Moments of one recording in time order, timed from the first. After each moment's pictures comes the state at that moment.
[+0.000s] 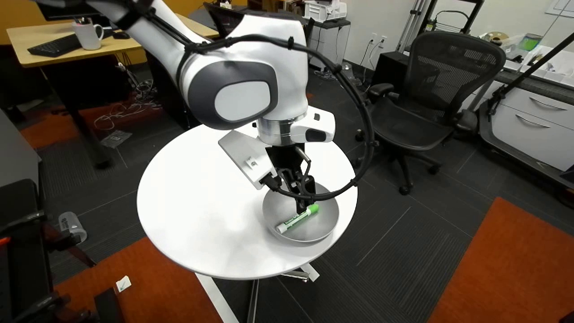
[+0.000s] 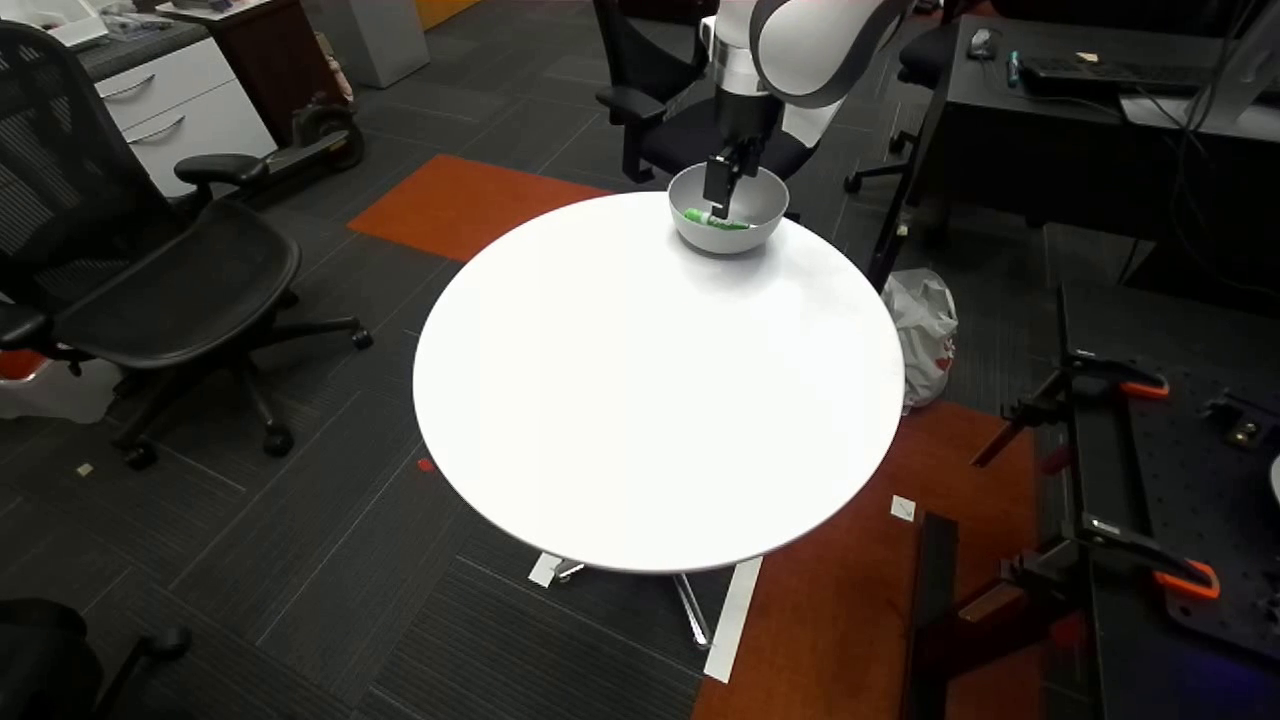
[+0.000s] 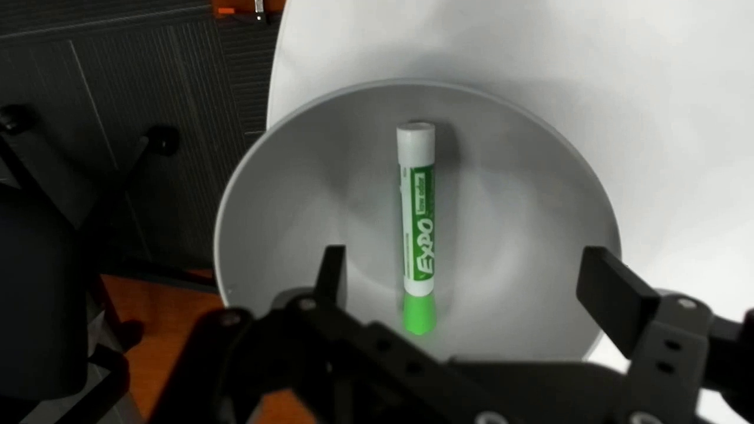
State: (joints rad) arm -0.20 0.60 -0.13 -1.88 -0.10 2.59 -0.10
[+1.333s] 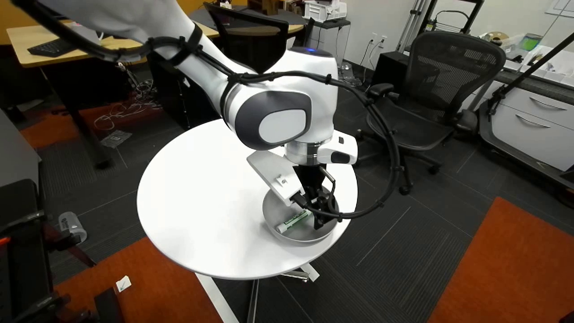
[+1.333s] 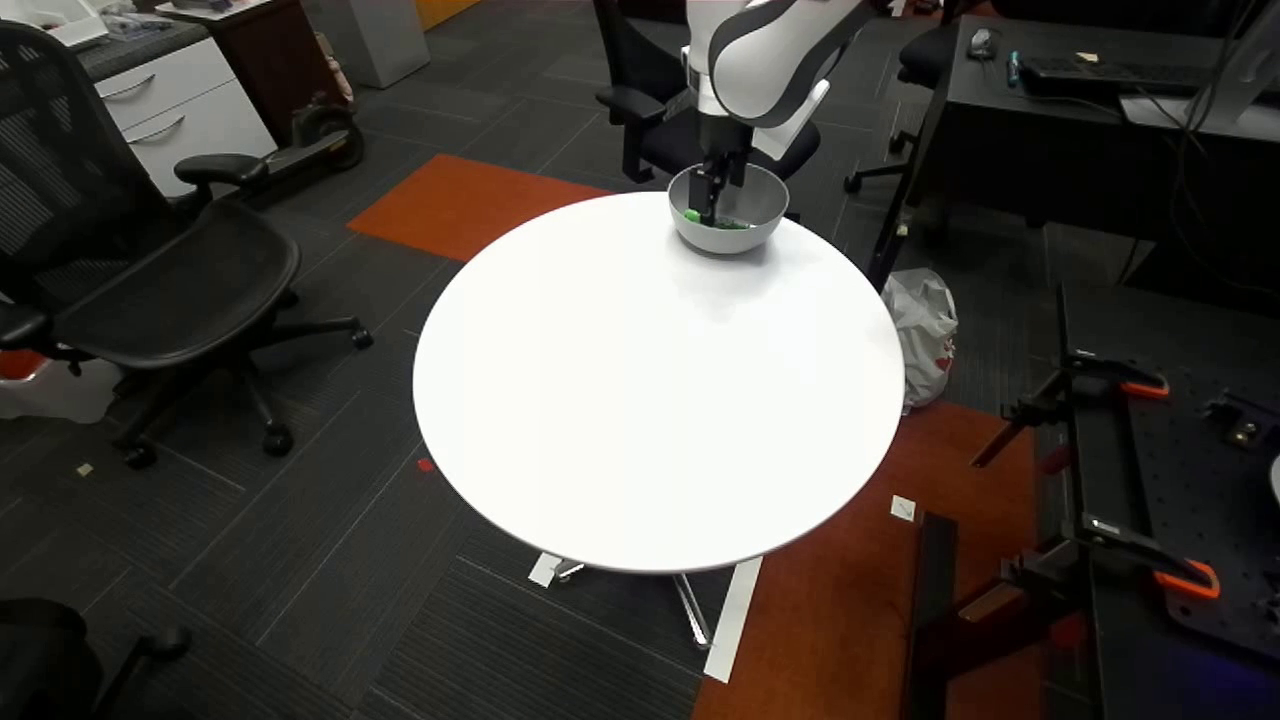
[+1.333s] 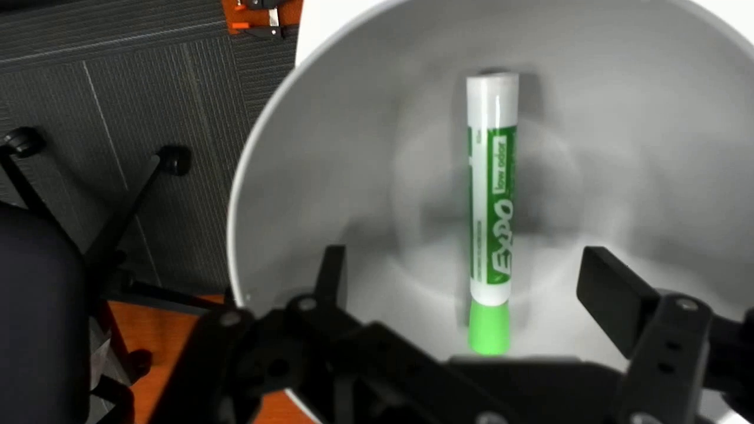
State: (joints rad) arm -0.23 0.80 -0.13 -1.64 -0.10 2.48 -0.10
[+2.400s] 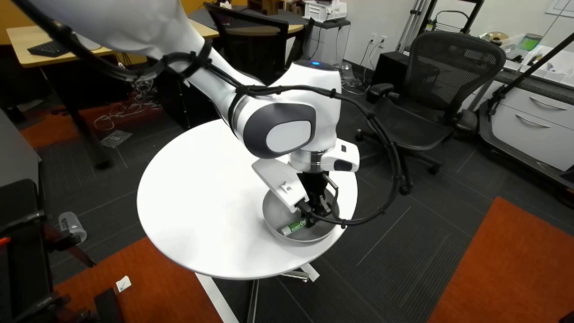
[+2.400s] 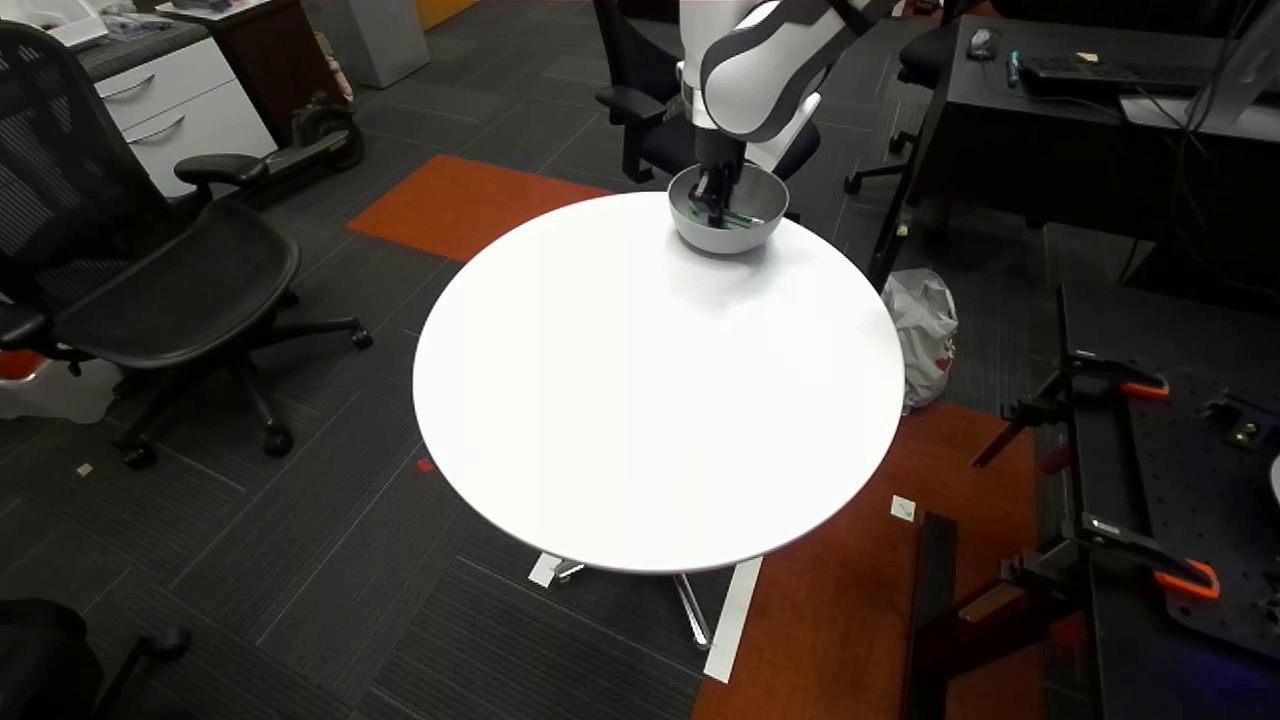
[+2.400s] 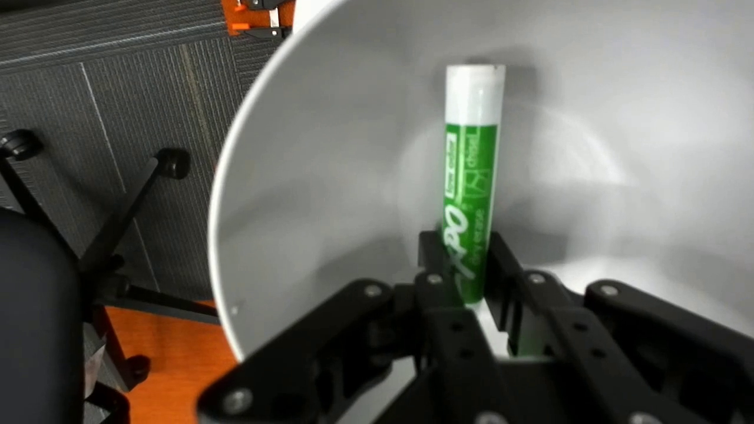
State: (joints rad) arm -0.24 0.86 -0.13 -1.58 -0.10 2.47 -0.10
